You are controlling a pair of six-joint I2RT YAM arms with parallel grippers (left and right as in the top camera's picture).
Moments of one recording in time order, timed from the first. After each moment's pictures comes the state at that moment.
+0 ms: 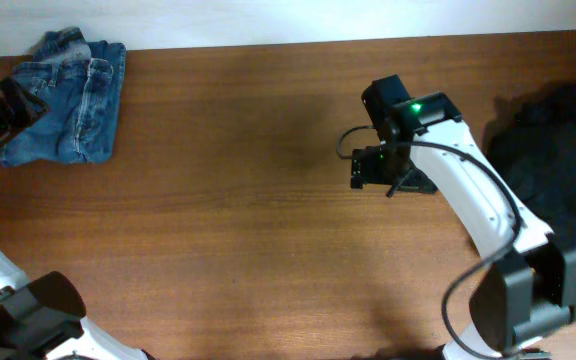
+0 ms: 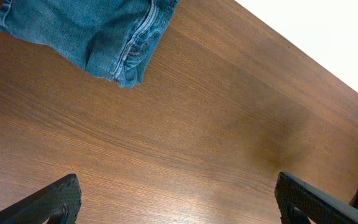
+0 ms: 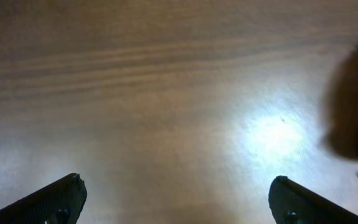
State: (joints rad) left arm 0.55 1.92 2.35 -1.57 0.42 -0.02; right arm 0.28 1.76 1.54 -1.30 0.08 0.44
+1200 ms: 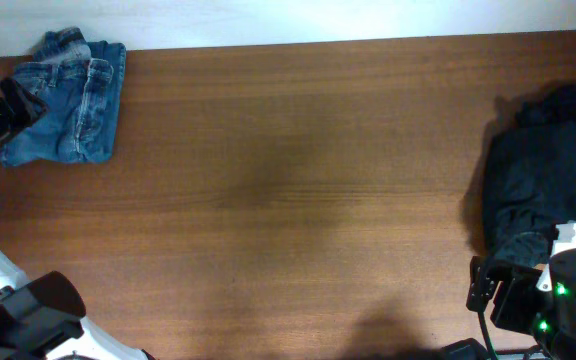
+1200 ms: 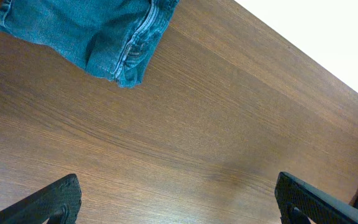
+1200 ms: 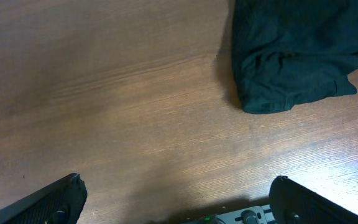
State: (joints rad) left arm 0.55 1.92 2.35 -1.57 0.42 -0.02; right arm 0.28 0.80 1.54 -1.68 0.22 0.50
